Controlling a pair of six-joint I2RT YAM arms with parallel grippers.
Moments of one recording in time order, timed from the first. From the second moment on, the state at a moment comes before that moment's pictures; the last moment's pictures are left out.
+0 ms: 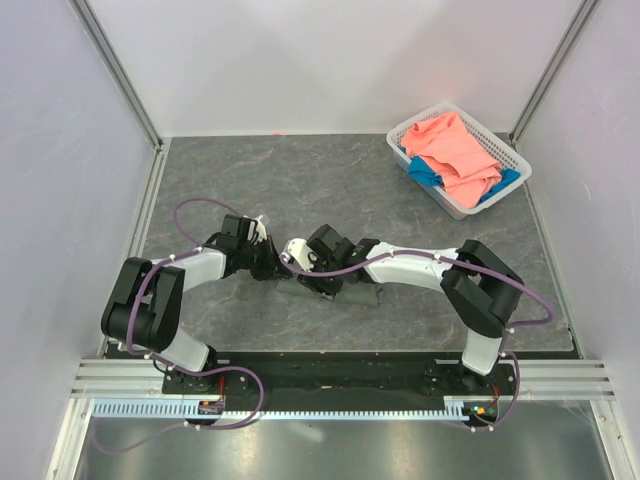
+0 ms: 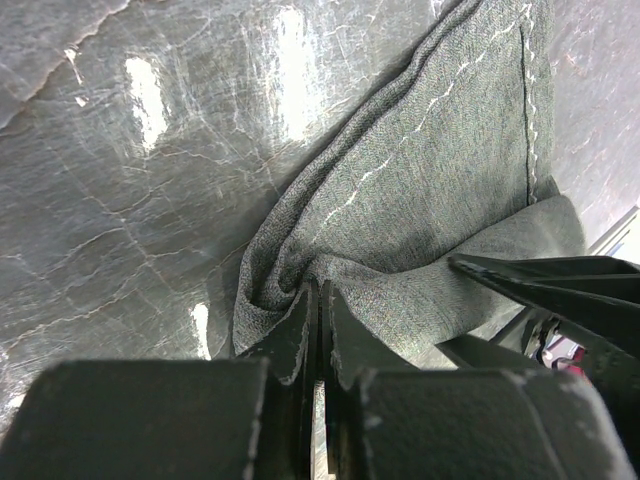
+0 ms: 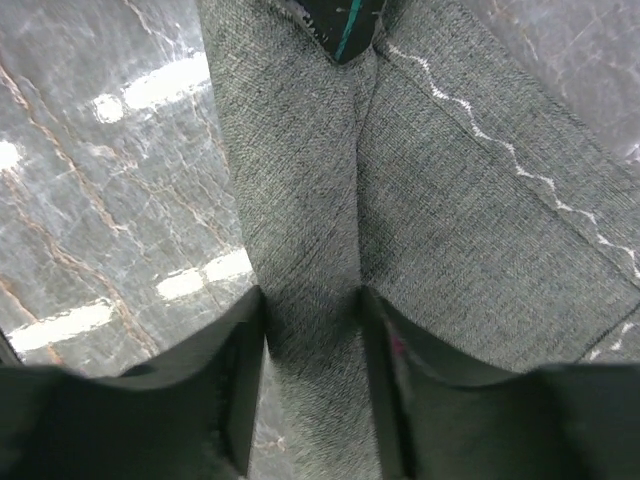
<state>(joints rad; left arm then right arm) -0.27 1.54 0.64 -0.07 0.53 -0.53 0.95 1.80 1.14 -0.32 -0.15 -0.21</state>
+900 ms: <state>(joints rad) -0.27 1.34 0.60 -0.12 0.45 -0.52 0.69 2.06 1.33 -0.44 -0.78 -0.10</state>
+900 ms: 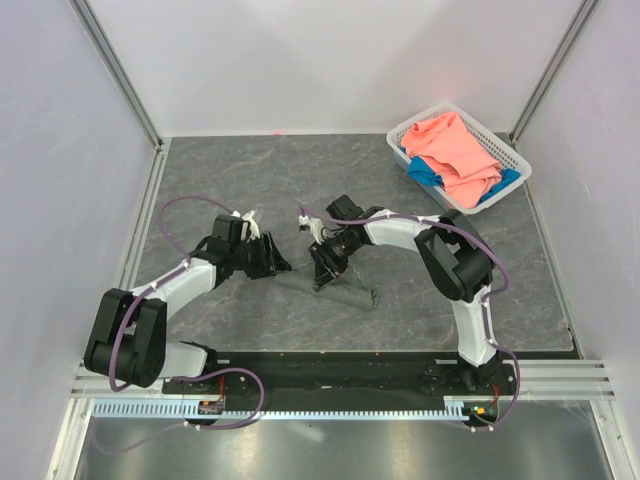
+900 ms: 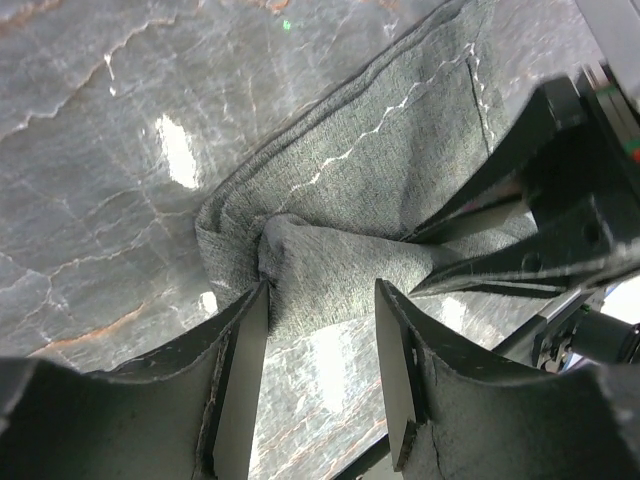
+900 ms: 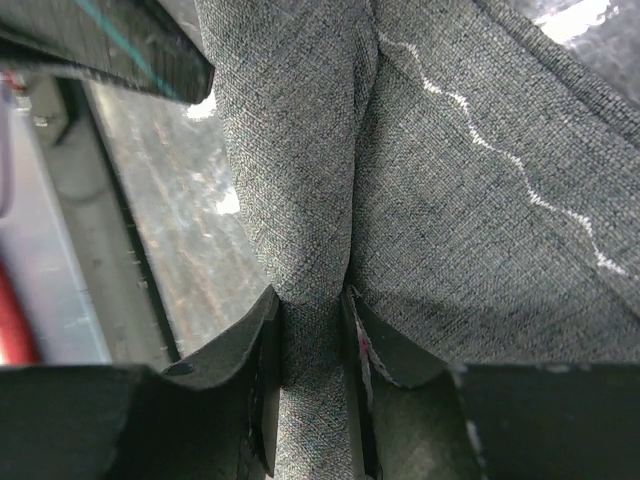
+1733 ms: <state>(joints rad) -0.26 1.49 0.59 -0.01 0.49 -0.52 0.63 2.22 1.47 -0.58 -0.99 -0.04</state>
